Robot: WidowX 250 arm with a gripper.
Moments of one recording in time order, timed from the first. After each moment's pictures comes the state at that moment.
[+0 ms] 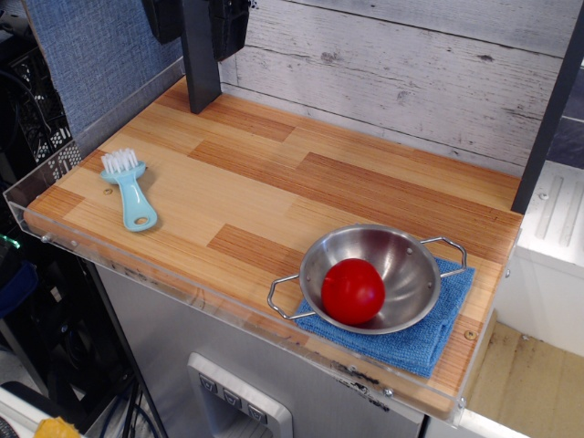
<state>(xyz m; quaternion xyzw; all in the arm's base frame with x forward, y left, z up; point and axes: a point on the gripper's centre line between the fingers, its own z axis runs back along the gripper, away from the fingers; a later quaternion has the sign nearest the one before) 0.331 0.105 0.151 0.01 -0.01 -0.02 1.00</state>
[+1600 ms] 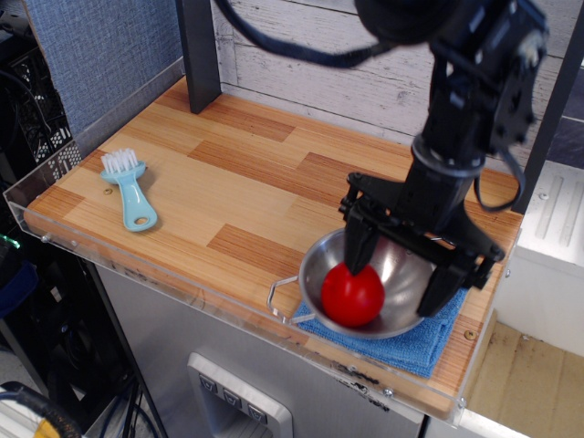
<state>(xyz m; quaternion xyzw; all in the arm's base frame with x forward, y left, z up) 0.266 -0.096 0.048 0.06 0.02 -0.06 1.00</state>
